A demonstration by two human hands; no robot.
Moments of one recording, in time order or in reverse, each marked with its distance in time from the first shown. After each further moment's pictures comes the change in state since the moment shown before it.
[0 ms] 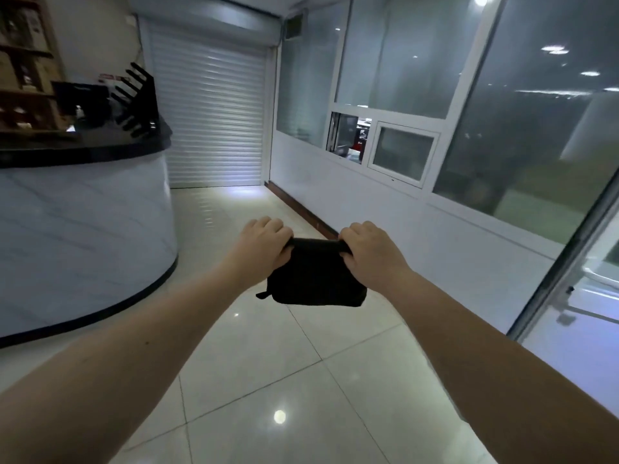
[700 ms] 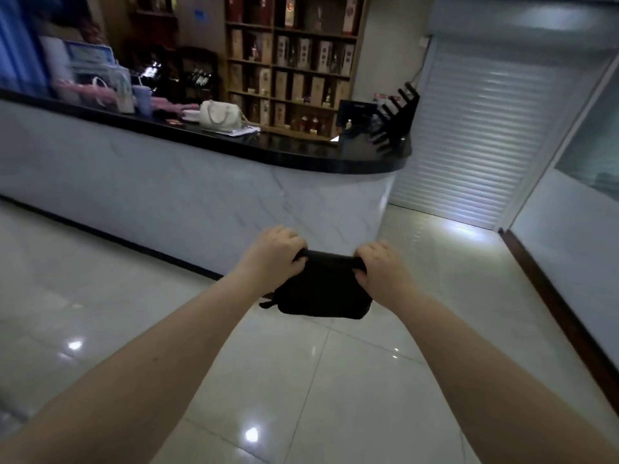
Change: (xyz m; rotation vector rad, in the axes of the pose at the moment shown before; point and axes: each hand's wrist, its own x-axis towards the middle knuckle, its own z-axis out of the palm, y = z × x) left_hand -0.024 -0.356 0.083 0.202 -0.044 -0.726; right_hand 0.424 -0.188 0.265 0.466 -0.042 -0.637
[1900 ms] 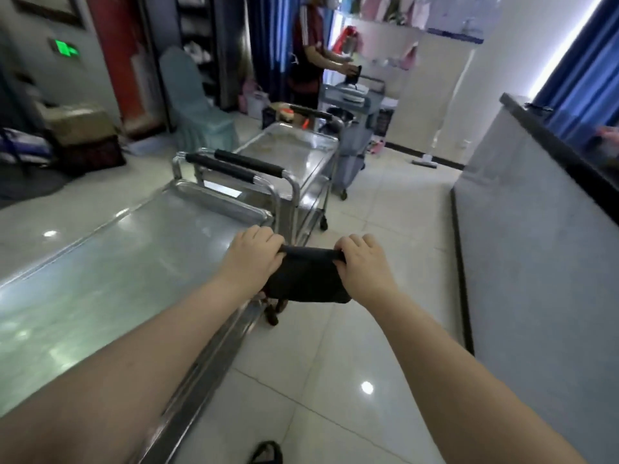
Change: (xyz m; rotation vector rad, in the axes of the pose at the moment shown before) left_hand -0.116 -0.475 -0.044 0.870 0.219 -1.527; right_hand 0.577 -0.502 0.287 0.589 -0.062 -1.443
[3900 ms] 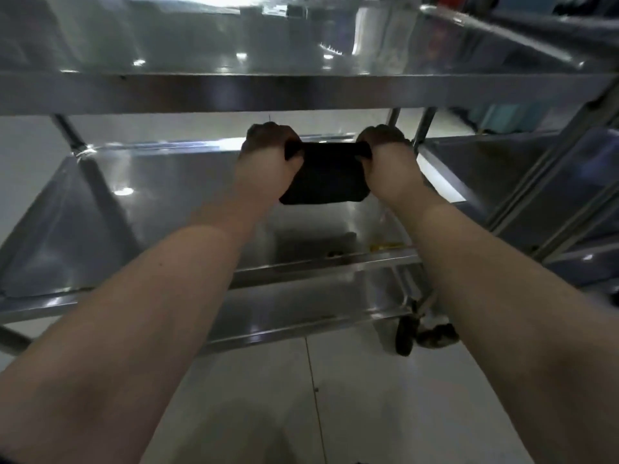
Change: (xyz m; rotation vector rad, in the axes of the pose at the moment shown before) left_hand -0.118 -0.283 0.430 0.414 0.432 -1.033; right_hand 0.271 -0.106 0.587 0.437 0.086 -0.910
